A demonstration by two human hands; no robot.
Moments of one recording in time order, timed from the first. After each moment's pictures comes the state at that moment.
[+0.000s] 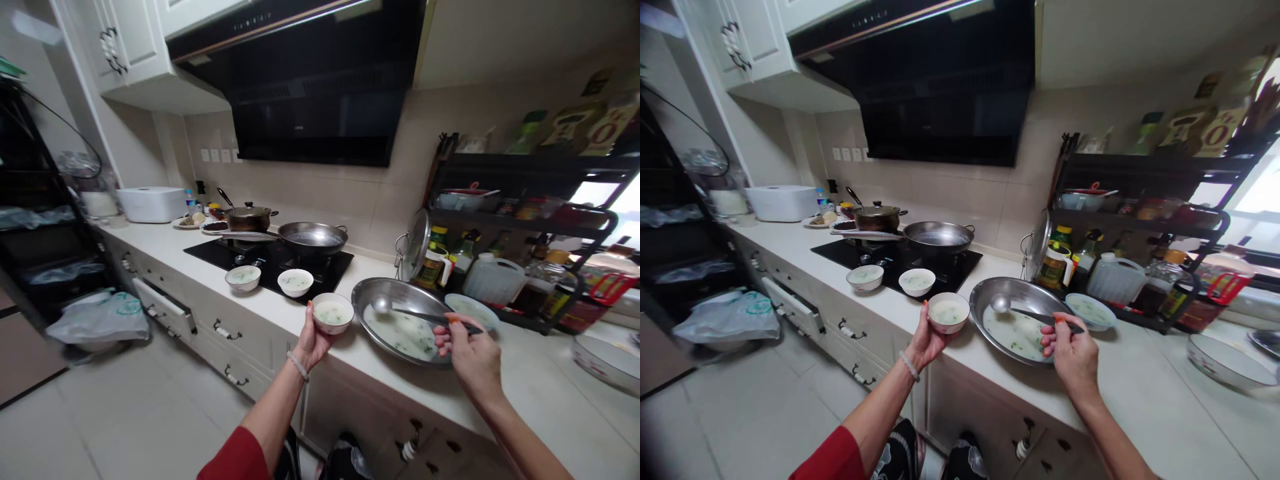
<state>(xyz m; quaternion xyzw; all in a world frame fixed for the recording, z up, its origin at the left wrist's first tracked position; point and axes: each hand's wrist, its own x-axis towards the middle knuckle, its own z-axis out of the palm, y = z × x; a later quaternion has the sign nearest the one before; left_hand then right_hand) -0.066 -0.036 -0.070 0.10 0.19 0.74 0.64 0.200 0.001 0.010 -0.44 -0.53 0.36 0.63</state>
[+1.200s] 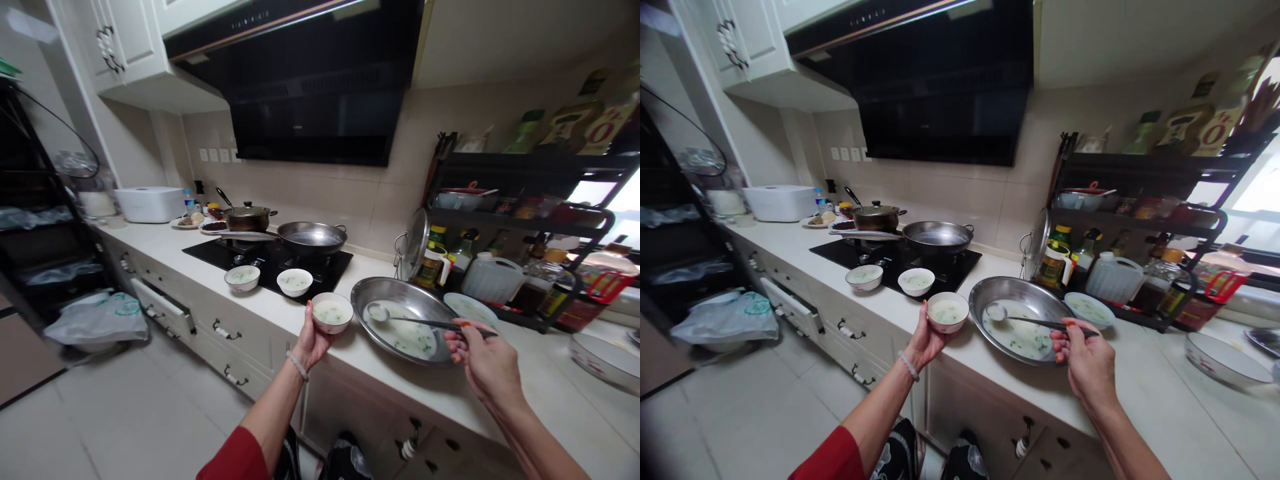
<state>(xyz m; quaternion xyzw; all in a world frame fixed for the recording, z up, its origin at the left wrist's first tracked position) -0.065 -0.036 -0.070 0.09 0.18 0.74 0.64 0.211 -0.004 0.020 -0.47 -0.41 0.45 0.64</state>
